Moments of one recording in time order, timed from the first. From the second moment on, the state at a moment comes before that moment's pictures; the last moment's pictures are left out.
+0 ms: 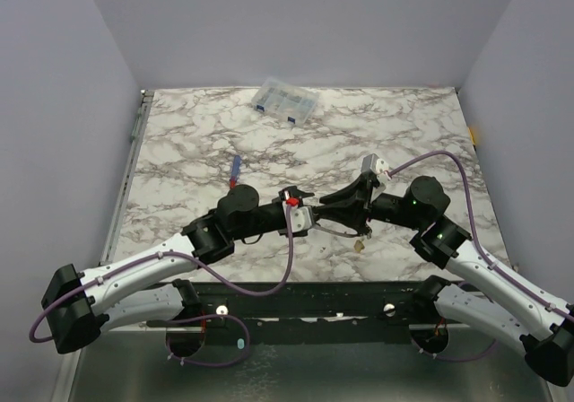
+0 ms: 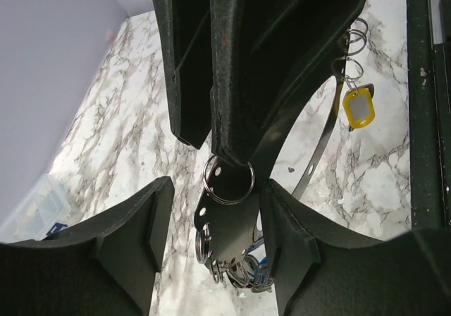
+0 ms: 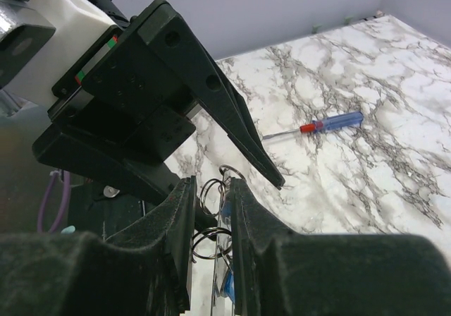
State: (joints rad) left arm -0.98 0.99 0.69 0.15 0.27 0.49; right arm 0.70 0.82 0.64 0.21 -0.59 0.10
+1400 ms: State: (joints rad) left arm -0.98 0.98 0.72 0.04 0.32 0.55; right arm 0.69 0.82 0.80 0.05 -0.54 0.07
